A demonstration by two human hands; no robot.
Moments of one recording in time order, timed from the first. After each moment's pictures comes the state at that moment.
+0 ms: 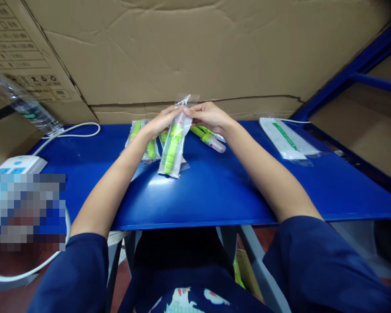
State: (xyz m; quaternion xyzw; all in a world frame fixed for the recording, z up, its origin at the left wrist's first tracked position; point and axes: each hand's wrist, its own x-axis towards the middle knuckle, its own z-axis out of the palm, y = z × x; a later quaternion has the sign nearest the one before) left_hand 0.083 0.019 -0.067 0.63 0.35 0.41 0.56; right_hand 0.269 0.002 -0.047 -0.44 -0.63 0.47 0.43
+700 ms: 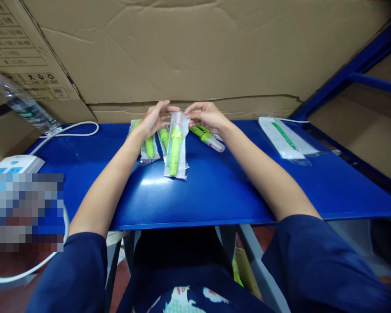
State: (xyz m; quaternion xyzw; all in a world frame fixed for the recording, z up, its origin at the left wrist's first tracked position) left_hand 0.066 0.033 -0.075 0.59 0.36 0.47 0.55; right_hand 0.281 0.030 -0.070 -0.41 -0.60 0.52 0.45
